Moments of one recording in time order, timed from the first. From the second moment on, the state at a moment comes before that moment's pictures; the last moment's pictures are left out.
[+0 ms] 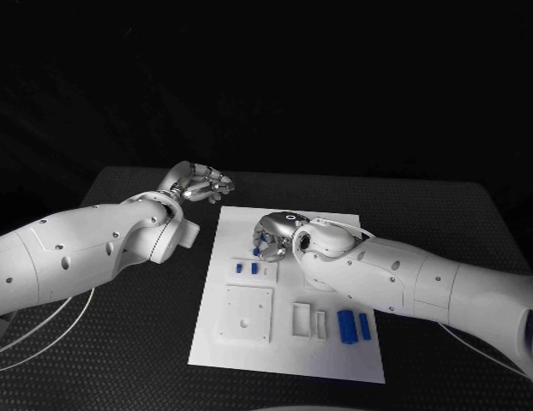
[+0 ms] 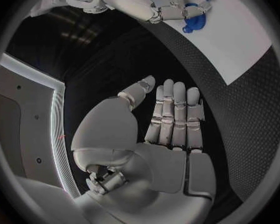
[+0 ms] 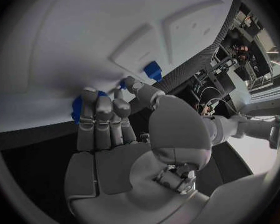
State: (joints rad) left arm 1.29 -0.73 -0.17 1.32 -0.44 -0.55 0.17; left_hand 1.11 -0.10 0.54 -0.22 0.16 0.93 0.13 0.35 0.56 1.10 0.07 0.44 0.36 0.86 0.03 1.04 0.45 0.06 0.76 -0.07 0.85 1.23; right arm 1.10 -0.32 -0.09 1.08 -1.57 -0.25 -0.18; right_hand 1.09 -0.17 0.75 -0.21 0.05 0.93 0.10 0.35 0.43 1.13 0.01 1.26 0.94 1.18 -0.11 1.21 1.17 0.25 1.09 0.02 0.86 1.31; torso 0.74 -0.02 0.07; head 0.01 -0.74
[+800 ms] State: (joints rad) left arm 1.29 -0.73 -0.17 1.32 -0.44 -0.55 0.16; left_hand 1.11 -0.10 0.54 -0.21 0.16 0.93 0.14 0.35 0.56 1.10 0.07 0.44 0.36 0.86 0.03 1.04 0.45 0.06 0.76 -0.07 0.85 1.23; right arm 1.10 -0.33 -0.09 1.09 -1.57 -0.26 -0.18; right_hand 1.09 -0.20 0.78 -0.25 0.11 0.94 0.10 0.33 0.43 1.13 0.01 1.26 0.95 1.15 -0.10 1.23 1.16 0.26 1.07 0.02 0.87 1.31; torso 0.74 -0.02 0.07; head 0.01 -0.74
